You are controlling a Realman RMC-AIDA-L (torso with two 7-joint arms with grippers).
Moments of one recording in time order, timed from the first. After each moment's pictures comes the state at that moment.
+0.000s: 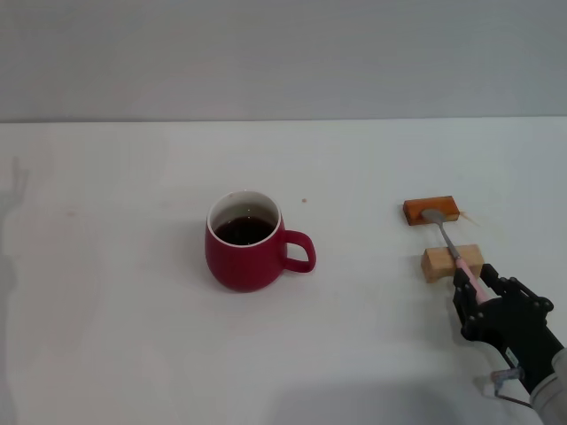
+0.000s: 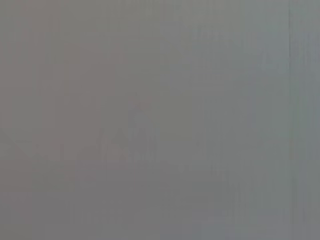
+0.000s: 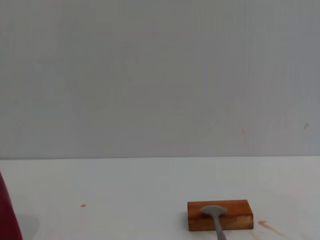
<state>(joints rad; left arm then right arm) -0.43 -2.06 -1.58 -0.24 2.57 1.07 -0.02 0.09 1.99 0.53 0.81 -2.04 -0.83 -0.28</state>
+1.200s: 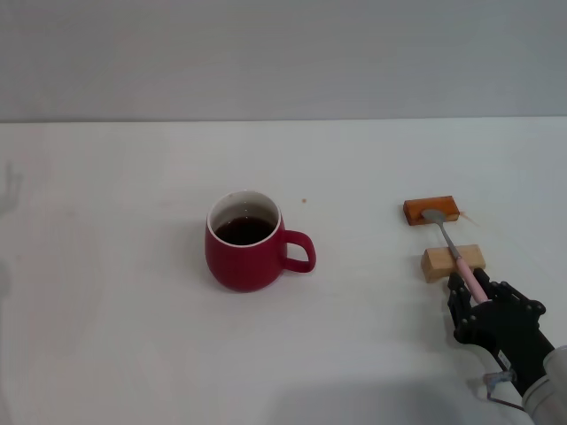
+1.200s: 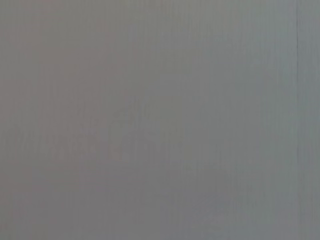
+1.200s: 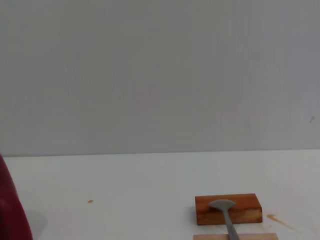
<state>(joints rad) -0.41 -2.06 -1.58 -0.24 2.56 1.08 -0.02 0.09 2.00 0.53 0.81 -2.03 -0.82 -0.28</state>
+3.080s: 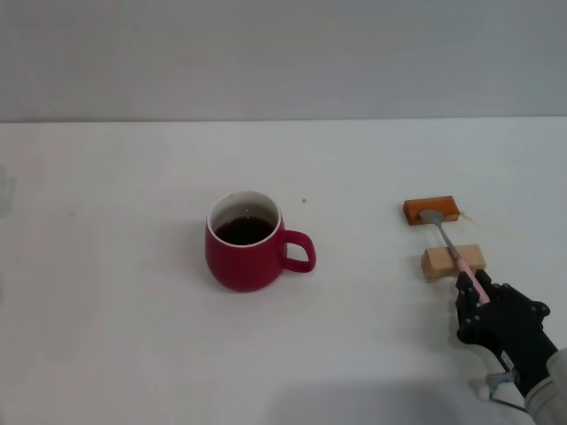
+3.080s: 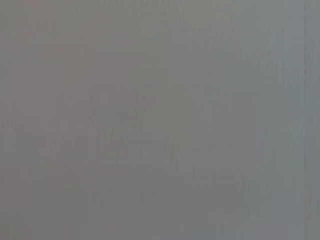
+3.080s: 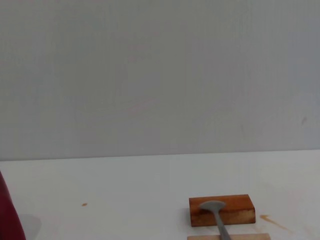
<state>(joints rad) -0.39 -2.06 -1.58 -0.24 2.57 1.11 -0.05 0.08 2.01 0.54 0.81 -2.04 -0.83 -0.29</state>
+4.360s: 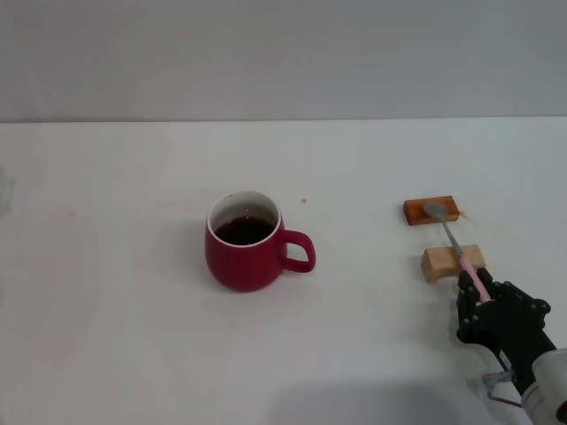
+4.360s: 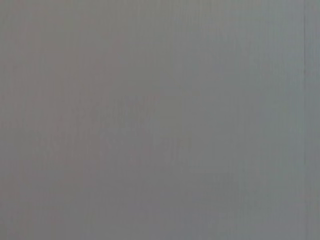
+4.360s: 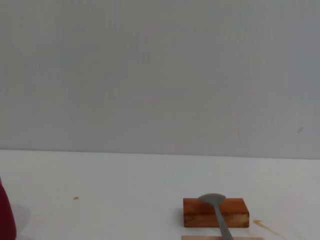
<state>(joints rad) -0.39 -2.06 -1.58 -0.24 2.57 1.11 -0.05 0.07 2.04 0.57 0.79 -2.04 -0.84 -0.38</state>
